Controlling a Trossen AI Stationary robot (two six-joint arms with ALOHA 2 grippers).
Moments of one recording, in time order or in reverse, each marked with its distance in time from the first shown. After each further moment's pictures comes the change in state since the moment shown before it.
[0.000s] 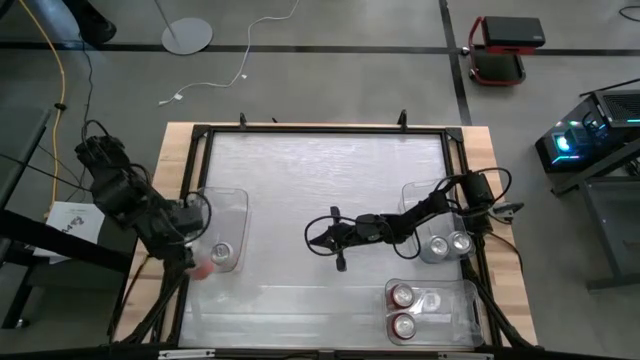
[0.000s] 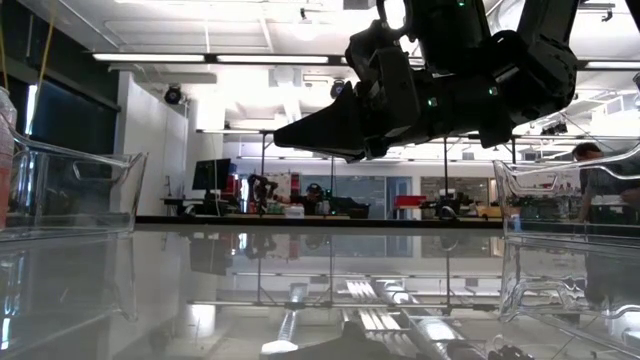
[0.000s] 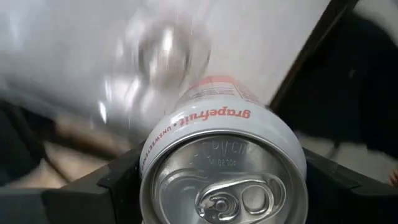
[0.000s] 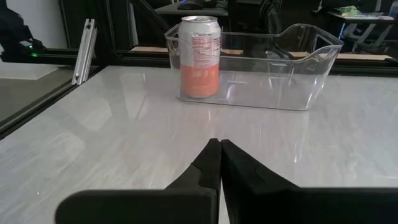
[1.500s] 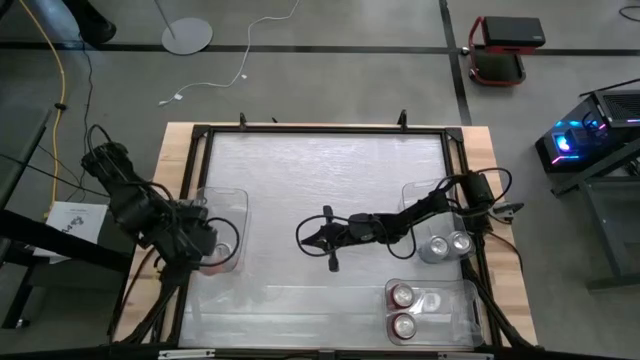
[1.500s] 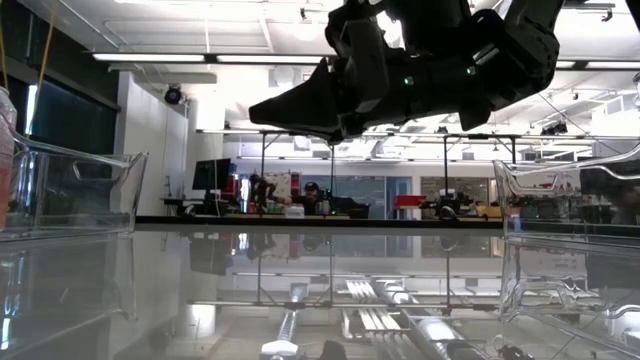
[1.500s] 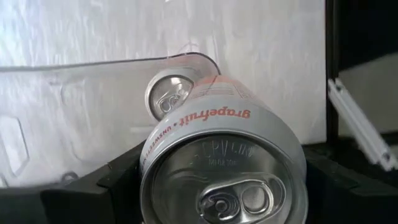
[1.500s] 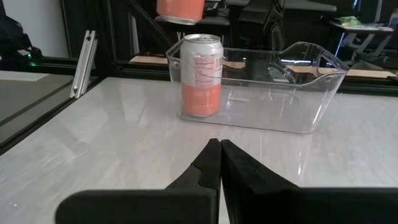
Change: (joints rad) left arm 0.009 0.111 -0.018 -0.002 -0.089 0.691; right arm 0.002 0.000 0.106 -0.090 0.000 -0.024
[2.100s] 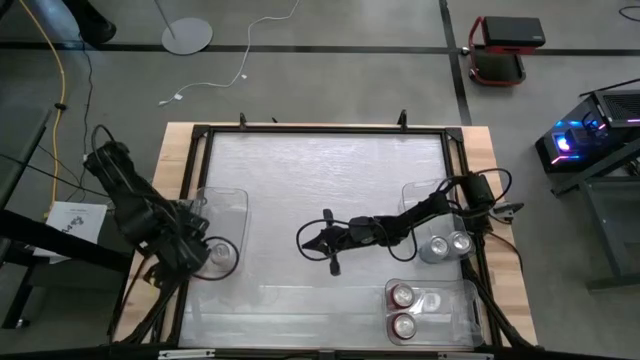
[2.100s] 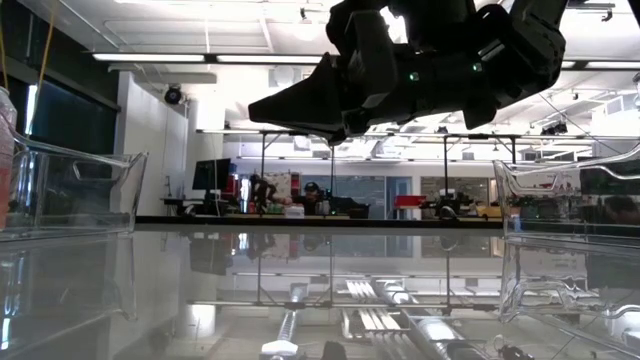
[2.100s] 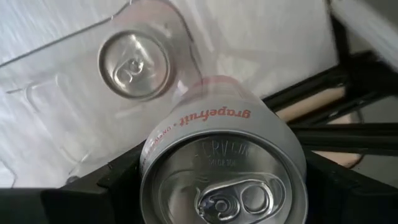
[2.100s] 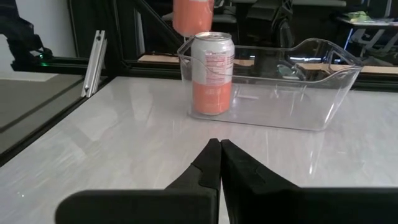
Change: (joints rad) left arm -0.061 -0.013 -0.116 0.000 0.122 0.234; right arm 0.020 0.000 0.000 -0.006 0.000 0.020
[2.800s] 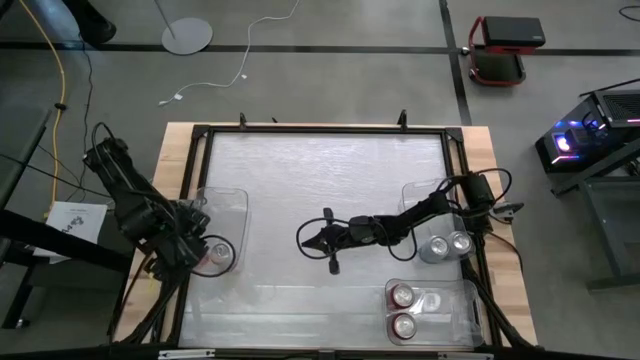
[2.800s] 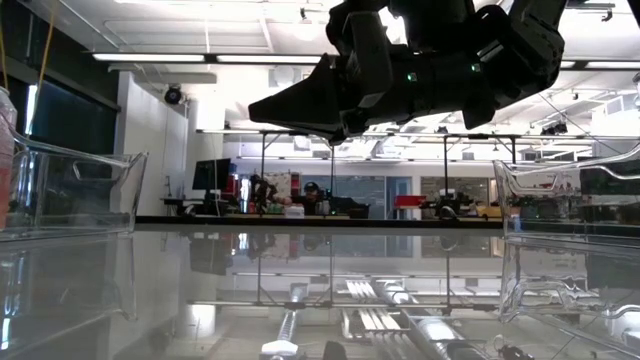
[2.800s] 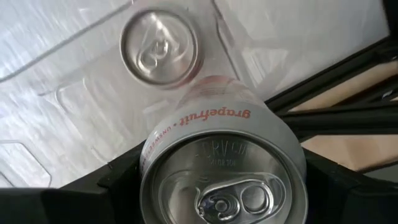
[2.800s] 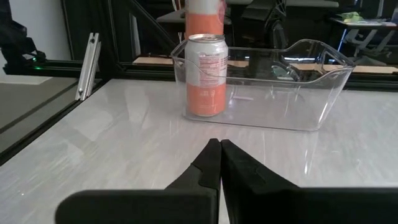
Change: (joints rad) left arm -0.019 -0.072 -0.108 0.000 -0.081 0.090; right arm -0.002 0.000 0.000 0.006 0.014 0.007
